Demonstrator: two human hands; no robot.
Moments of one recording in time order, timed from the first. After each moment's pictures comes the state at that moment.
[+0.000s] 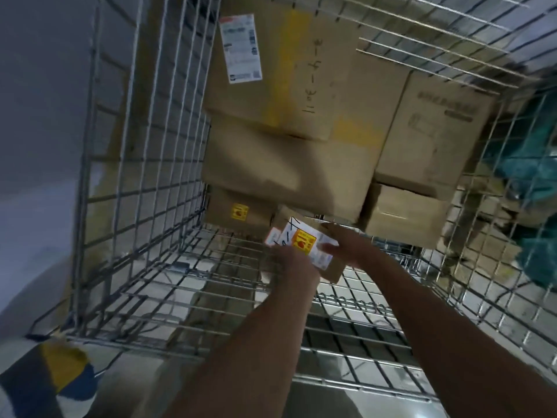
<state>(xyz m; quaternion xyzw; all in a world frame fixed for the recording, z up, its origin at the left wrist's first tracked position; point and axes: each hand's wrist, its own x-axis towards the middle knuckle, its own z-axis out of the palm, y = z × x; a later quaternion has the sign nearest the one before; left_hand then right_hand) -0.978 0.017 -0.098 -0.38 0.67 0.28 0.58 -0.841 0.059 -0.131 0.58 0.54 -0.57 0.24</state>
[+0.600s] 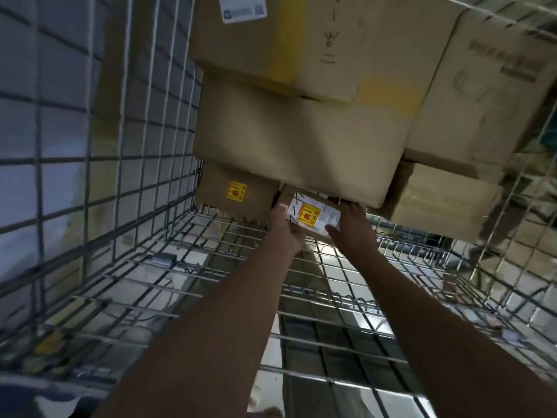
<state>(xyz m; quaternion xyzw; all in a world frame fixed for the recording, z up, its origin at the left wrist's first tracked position) -1.019 0.016 -0.210 -0.36 0.62 0.24 0.65 -0.854 0.013 -0.226 0.66 0.61 -0.38 0.20</state>
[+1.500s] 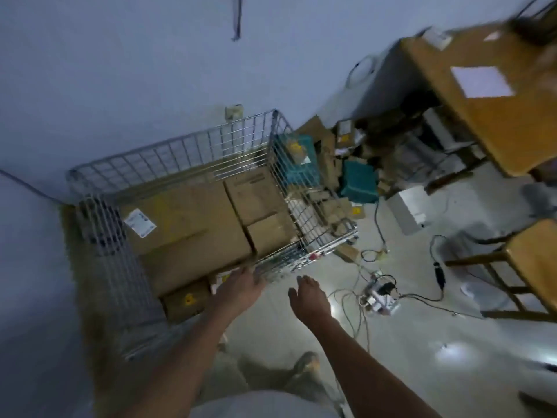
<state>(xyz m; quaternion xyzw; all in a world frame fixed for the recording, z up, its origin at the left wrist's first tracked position) -0.985 -0.020 0.253 0.78 0.42 -0.21 0.41 -0.851 -0.165 0.257 0.88 0.34 -0.33 0.00</state>
